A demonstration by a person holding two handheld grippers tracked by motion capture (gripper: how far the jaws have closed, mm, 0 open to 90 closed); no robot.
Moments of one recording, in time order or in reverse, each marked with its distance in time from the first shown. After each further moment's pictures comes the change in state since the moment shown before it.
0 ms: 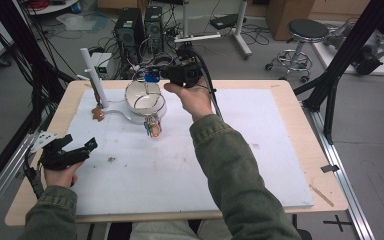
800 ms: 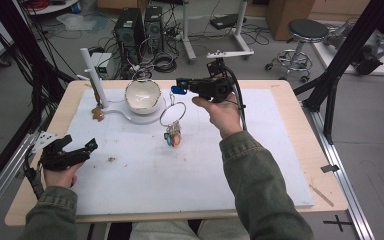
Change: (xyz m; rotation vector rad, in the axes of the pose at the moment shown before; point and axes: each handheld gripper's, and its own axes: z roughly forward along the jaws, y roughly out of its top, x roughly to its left) left arm -0.003 0.000 -0.001 0.011 0.015 0.018; right arm -0.012 -0.035 -0.062 -0.015 -0.046 0.000
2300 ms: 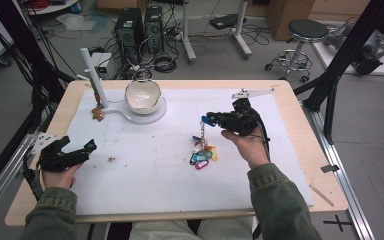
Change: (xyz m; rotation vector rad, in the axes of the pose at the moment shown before) left arm -0.001 0.000 -0.004 0.007 0.031 0.011; right arm -0.035 -0.088 -0.049 0.099 -0.138 -0.025
